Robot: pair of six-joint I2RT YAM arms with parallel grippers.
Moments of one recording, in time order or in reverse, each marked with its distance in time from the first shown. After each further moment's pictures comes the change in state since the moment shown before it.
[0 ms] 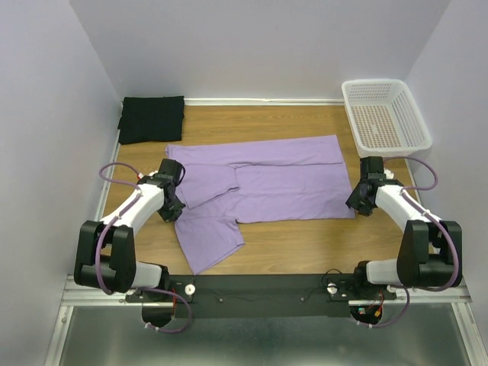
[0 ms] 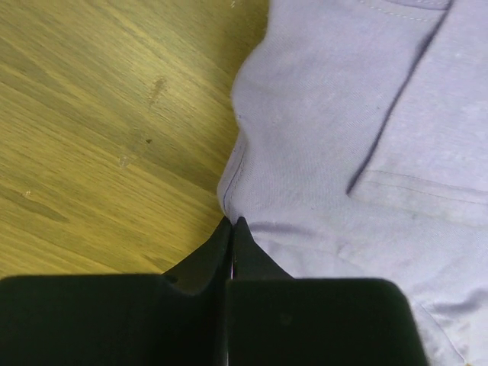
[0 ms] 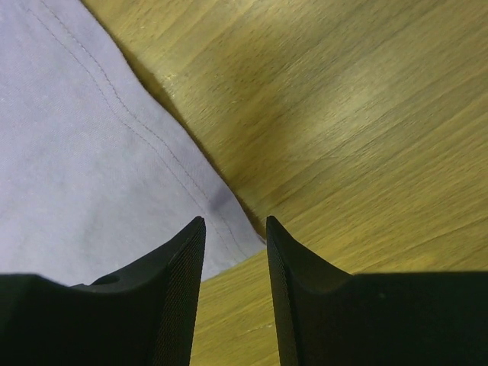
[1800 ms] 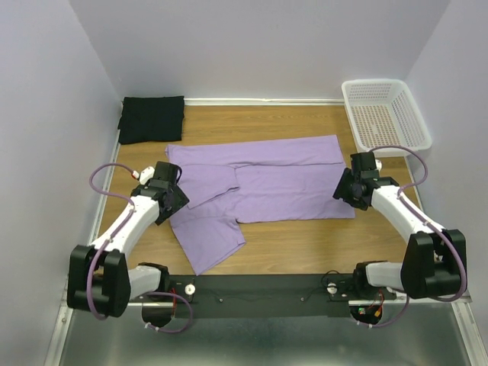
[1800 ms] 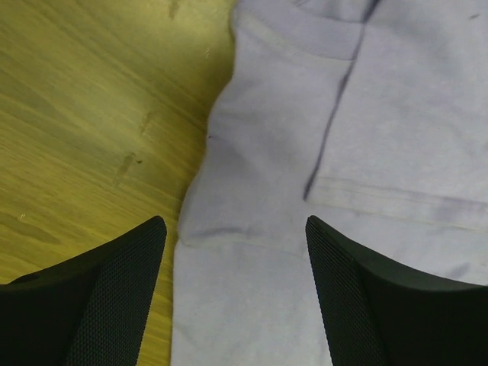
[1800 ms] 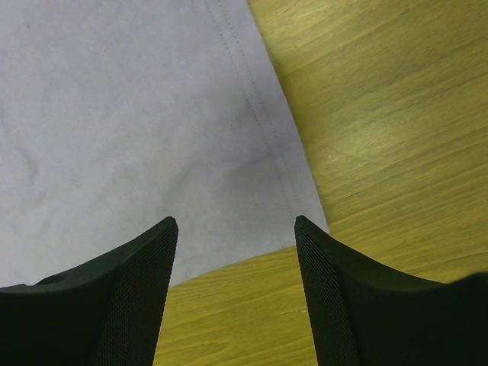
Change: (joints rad) left arm -0.011 -0.209 -0.065 0.105 -0.042 -0.003; right arm 0.129 -0.063 0.041 0.003 -0.034 -0.062
